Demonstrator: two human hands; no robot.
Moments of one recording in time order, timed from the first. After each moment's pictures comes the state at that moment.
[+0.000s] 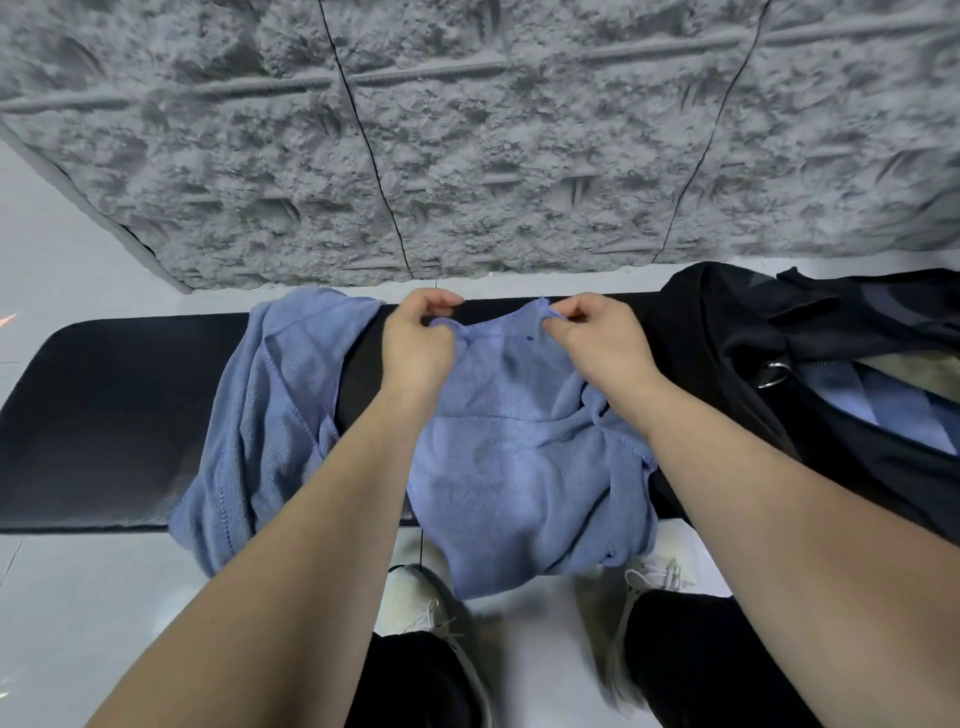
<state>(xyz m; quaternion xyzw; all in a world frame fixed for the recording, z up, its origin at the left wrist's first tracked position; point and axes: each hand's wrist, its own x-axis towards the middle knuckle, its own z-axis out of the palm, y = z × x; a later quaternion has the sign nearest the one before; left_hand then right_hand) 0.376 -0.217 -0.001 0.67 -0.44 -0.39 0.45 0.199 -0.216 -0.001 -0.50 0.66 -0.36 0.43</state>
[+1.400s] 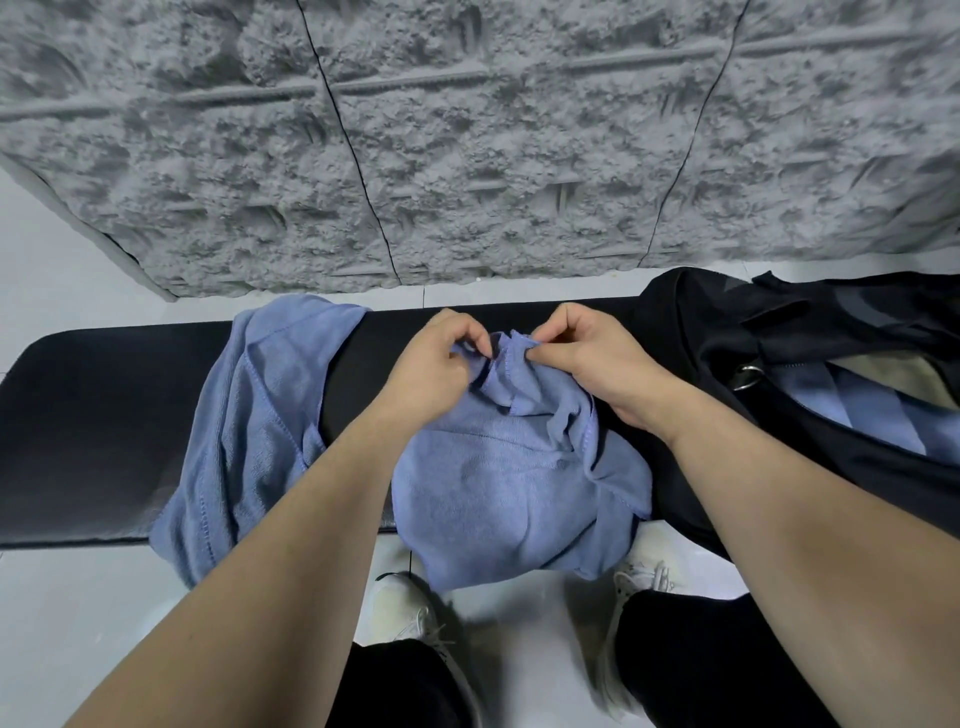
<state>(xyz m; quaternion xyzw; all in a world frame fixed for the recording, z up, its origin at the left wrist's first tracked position) 0.373 -0.208 -0.003 0.56 -0.67 -0.39 0.31 0.181 -0.200 0.010 -0.49 0.55 -0.36 0.57</state>
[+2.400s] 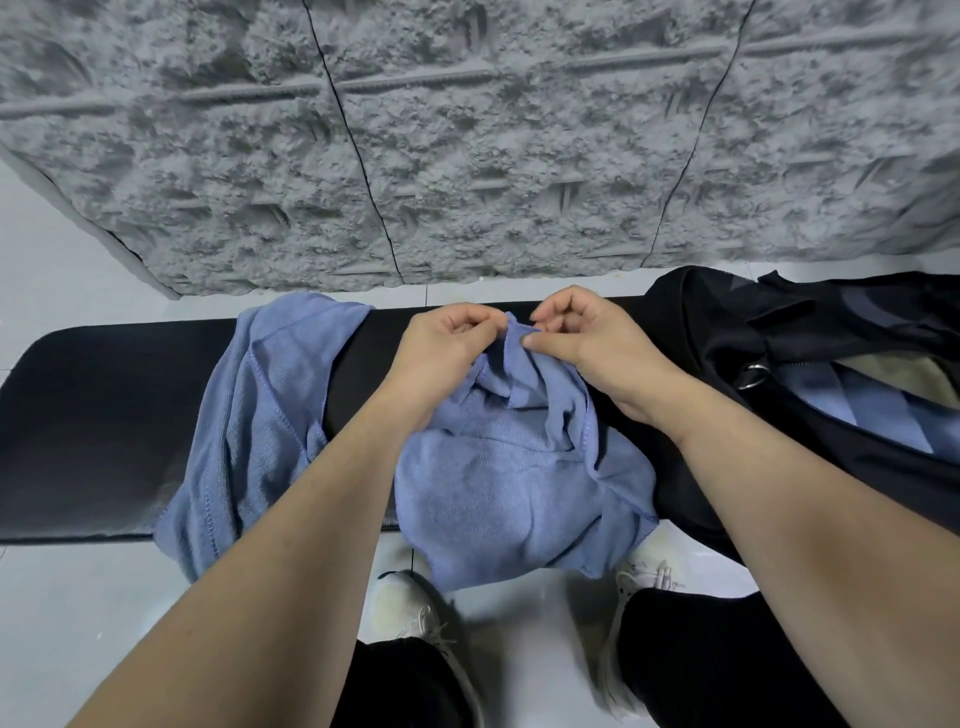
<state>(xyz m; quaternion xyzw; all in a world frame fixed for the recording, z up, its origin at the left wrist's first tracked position) 0.361 -0.202 0.023 0.58 -0.50 -0.52 0.38 0.184 -0.200 0.019 -0.50 0.53 -0.38 0.57</state>
